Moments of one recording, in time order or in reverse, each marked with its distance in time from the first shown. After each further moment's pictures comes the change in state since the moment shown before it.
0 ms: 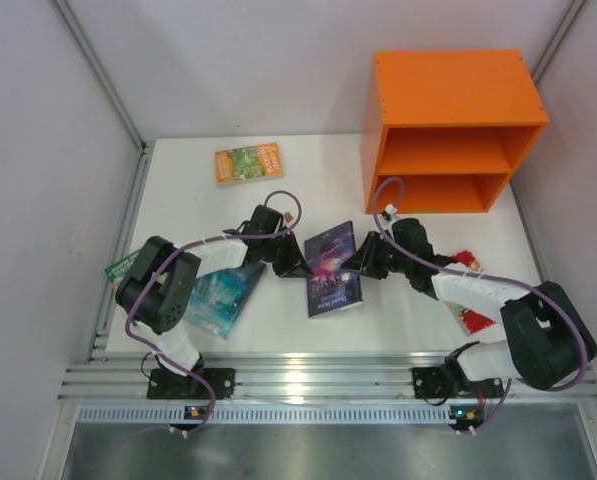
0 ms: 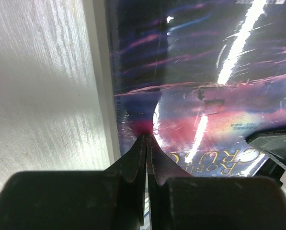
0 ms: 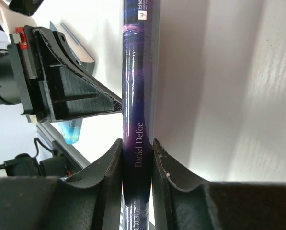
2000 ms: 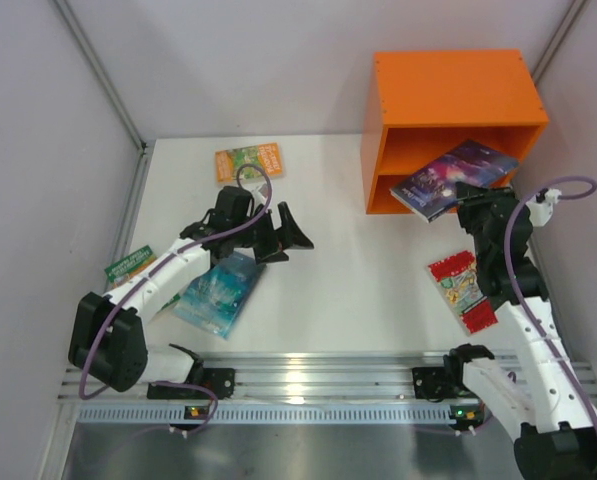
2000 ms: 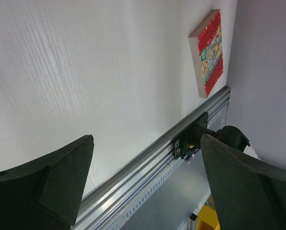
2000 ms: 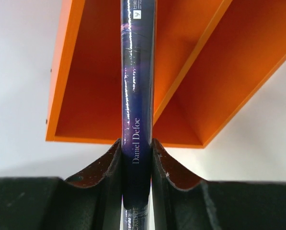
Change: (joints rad) left arm 0.065 -0.384 0.071 -0.254 -0.016 0.063; right arm -0.378 -0.557 0.224 -0.324 0.669 0.349
